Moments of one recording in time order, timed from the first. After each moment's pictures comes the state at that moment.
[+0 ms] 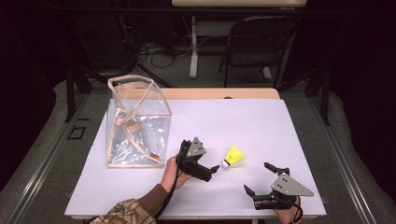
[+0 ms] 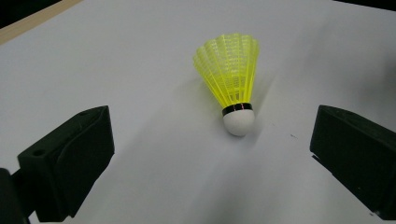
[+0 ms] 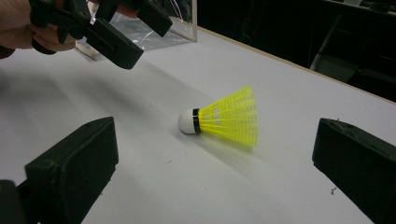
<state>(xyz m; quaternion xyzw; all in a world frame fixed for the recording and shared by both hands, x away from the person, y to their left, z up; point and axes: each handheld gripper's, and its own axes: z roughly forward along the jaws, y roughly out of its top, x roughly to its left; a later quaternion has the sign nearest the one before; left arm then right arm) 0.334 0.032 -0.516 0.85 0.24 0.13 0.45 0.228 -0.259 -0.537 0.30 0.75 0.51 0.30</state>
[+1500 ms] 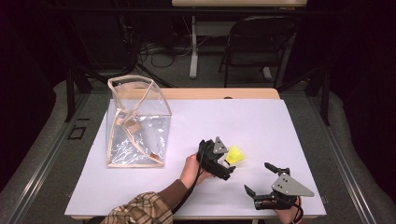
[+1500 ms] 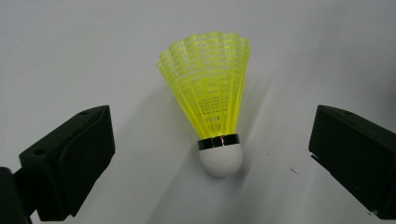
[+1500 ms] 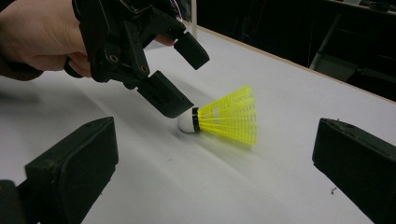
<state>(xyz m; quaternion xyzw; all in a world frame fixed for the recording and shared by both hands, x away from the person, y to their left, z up) 0.349 -0.028 -0.531 0.88 0.23 0.11 0.39 0.228 -0.260 -0.537 0.30 0.75 0.51 0.30</state>
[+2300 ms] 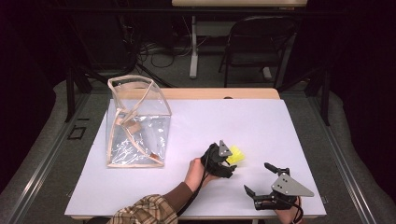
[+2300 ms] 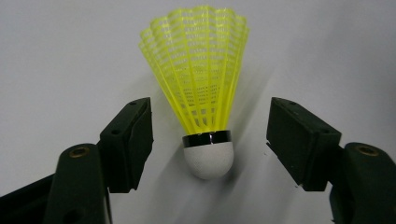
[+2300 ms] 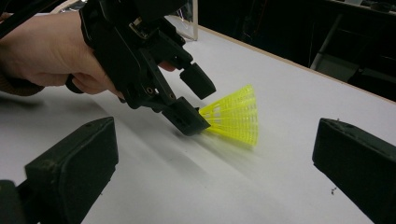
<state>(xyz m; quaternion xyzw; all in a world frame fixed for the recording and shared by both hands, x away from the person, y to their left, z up) 0.344 -0.041 -0.544 0.89 0.25 0.11 0.37 0.228 -0.259 -0.537 0.30 0.75 0.51 0.30</state>
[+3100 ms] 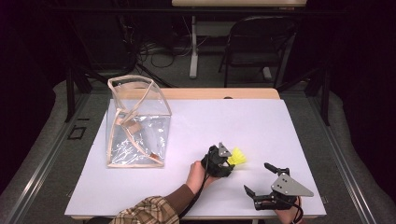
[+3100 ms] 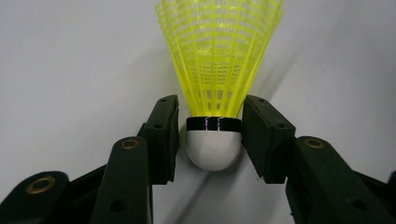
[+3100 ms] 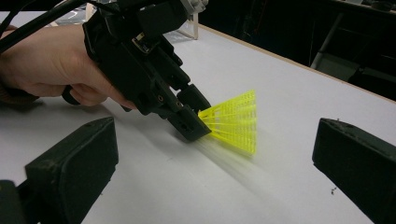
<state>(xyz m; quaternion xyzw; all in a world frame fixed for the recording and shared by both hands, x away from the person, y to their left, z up) 0.345 -0.042 -0.556 0.88 0.28 0.09 0.37 0.228 -0.259 -0.537 0.30 0.75 0.51 0.30</state>
